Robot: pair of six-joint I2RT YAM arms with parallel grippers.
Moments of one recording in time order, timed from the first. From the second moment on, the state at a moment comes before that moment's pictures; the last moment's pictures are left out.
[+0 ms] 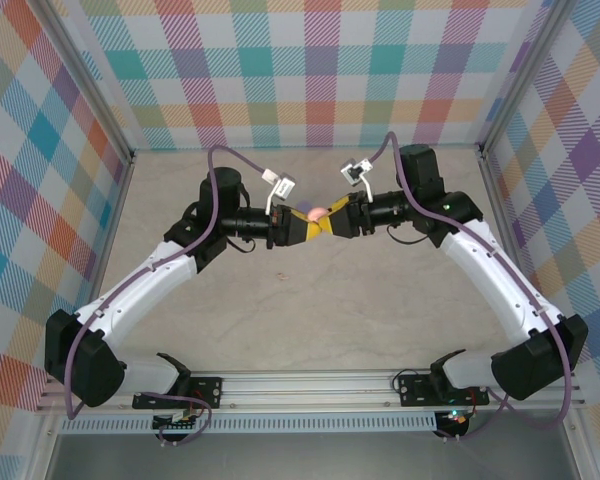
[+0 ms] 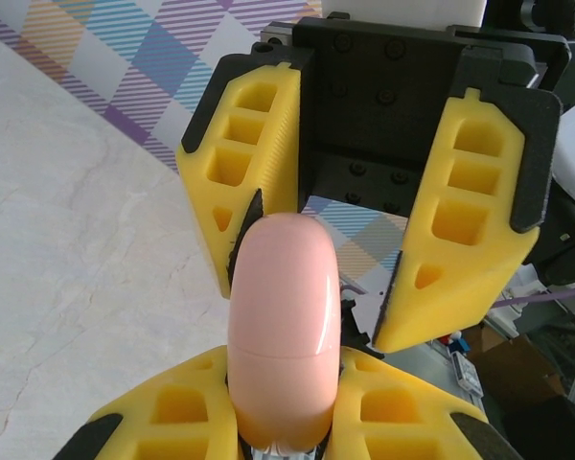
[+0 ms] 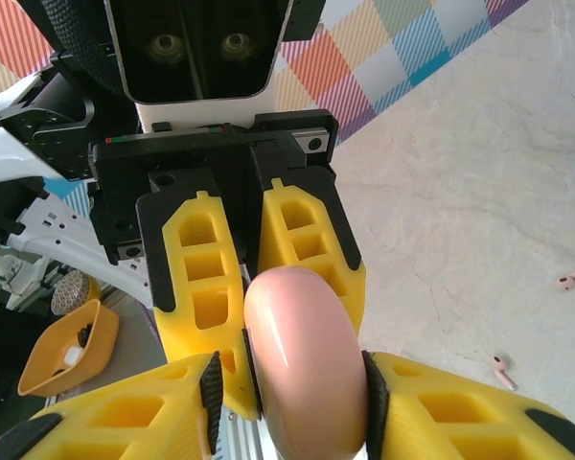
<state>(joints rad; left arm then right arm) -0.56 1.32 1.14 -0.11 0.96 -0.42 0.46 1.33 1.38 -0.65 -0.99 0.08</state>
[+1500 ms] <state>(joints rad) -0.56 1.32 1.15 -0.14 0.99 -0.42 0.45 1.35 1.38 -0.66 -1.04 0.07</state>
